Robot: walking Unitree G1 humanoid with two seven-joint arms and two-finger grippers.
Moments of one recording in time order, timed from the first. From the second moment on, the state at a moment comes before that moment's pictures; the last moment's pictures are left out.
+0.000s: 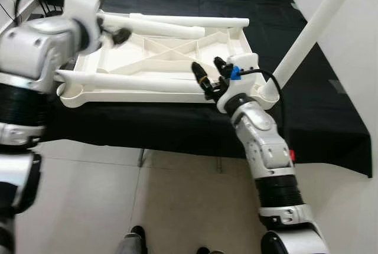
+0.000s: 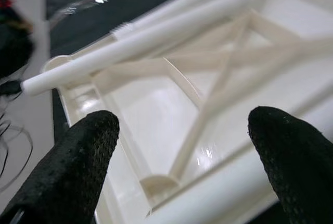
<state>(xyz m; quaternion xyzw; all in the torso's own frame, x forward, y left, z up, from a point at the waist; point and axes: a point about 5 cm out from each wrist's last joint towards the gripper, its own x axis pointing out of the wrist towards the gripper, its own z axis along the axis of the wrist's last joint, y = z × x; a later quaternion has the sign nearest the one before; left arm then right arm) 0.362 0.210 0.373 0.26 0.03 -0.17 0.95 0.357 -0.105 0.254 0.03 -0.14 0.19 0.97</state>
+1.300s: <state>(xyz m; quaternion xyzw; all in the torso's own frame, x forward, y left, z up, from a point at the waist) 0.371 0.273 0.343 0.67 0.17 -0.29 0.67 0.341 -0.110 0.254 0.04 -0.15 0.18 0.97</state>
